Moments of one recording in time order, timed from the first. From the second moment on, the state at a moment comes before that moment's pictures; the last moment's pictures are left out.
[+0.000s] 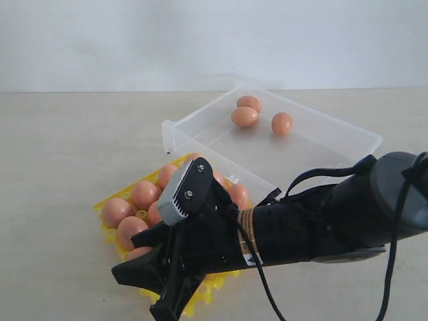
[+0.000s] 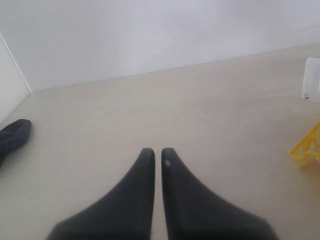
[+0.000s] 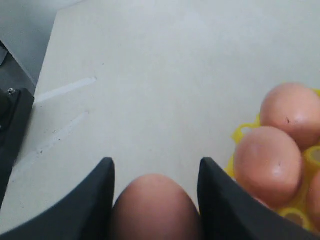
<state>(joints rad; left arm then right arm) 0.05 0.00 0.00 0.07 0.29 0.10 0.61 1.89 -0.72 -0.94 -0.87 0.65</state>
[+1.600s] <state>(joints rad) 0.05 0.00 0.00 0.07 0.29 0.10 0.61 1.88 -0.73 -1.01 -0.76 0.84</state>
